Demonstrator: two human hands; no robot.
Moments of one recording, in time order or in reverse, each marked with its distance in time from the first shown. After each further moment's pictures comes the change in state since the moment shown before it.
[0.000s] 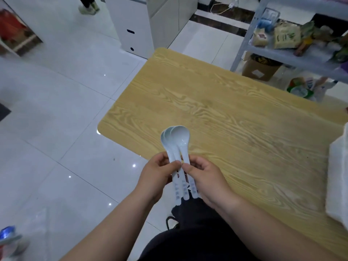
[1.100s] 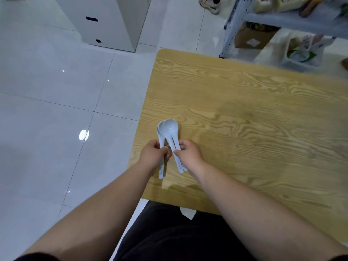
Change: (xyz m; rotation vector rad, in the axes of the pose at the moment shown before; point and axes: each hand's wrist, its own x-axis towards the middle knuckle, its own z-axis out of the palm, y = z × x) left_hand 0.344 0.104 -0.178 0.430 -0.106 -0.180; right_hand 0.342 -0.027 0.180 -0.249 0.365 0.250
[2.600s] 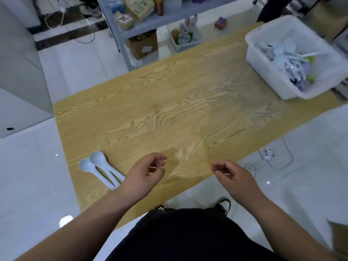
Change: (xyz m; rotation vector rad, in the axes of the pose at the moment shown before) left_hand -0.141 0.033 0.116 0.737 -0.633 0.715; right_hand -0.249 0.177 -0.183 0.269 0.541 -0.117
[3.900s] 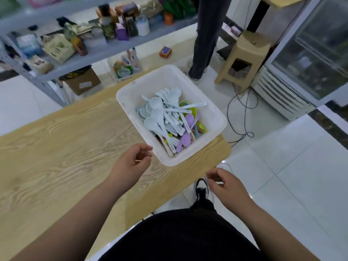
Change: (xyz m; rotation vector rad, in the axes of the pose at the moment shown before) left_hand 0.307 0.305 0.339 0.003 0.044 -0.004; right_hand 0.185 0.155 -0.468 -0.042 0.099 0.012
